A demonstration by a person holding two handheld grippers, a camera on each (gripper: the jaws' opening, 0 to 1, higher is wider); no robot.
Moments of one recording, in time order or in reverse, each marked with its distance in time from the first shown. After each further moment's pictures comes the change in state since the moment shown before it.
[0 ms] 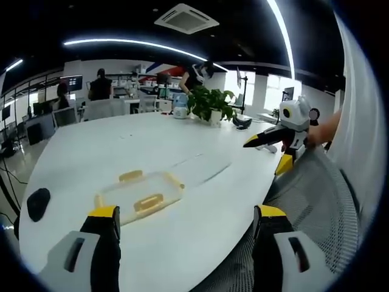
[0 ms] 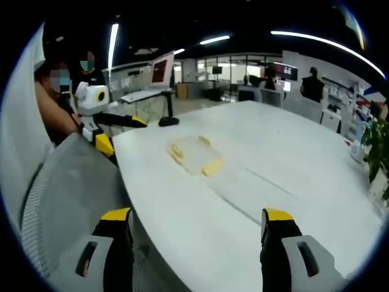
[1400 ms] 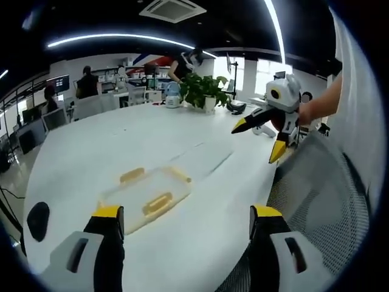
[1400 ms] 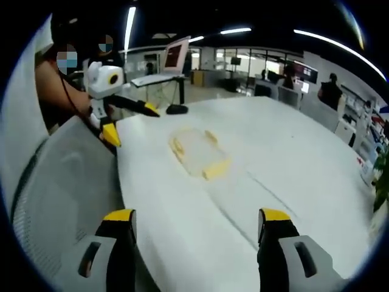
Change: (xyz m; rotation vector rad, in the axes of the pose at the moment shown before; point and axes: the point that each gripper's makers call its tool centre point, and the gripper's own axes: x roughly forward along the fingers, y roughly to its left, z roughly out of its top) left arm 0.016 0.025 -0.009 0.086 0.096 -0.054; right arm 0.037 -0.009 0.012 -0.117 0.095 0.079
